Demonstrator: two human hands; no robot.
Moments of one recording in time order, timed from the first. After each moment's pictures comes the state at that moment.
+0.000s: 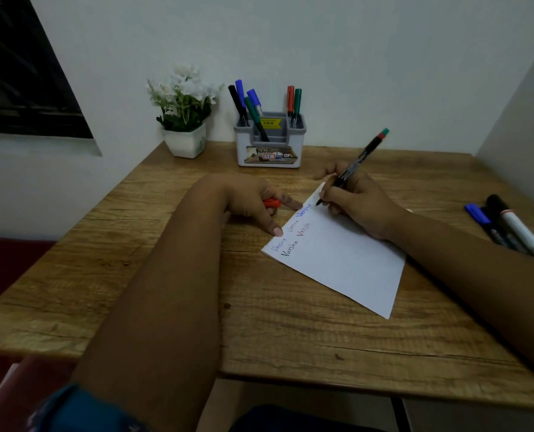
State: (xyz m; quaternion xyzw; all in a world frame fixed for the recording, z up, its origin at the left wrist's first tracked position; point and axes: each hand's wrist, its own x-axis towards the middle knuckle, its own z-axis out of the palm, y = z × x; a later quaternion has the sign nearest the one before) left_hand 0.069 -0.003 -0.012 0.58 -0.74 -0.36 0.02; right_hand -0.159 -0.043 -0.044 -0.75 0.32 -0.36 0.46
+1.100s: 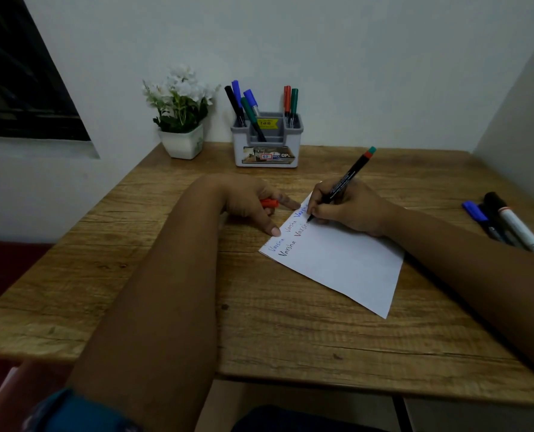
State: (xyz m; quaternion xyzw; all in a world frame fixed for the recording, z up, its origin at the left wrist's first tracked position) left_hand 0.068 -0.003 -0.011 0.58 -0.72 -0.37 0.02; right_hand -0.159 -0.052 -0.047 -0.84 0.31 -0.25 0.36
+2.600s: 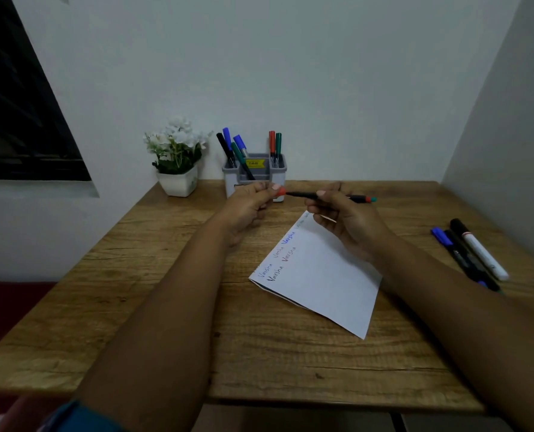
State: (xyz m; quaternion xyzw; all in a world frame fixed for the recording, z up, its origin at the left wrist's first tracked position) left_hand 0.041 -0.016 -0.023 0.48 -0.52 -0.47 0.53; right_hand -0.166 -0.043 -0.028 -0.50 0.31 -0.49 0.64
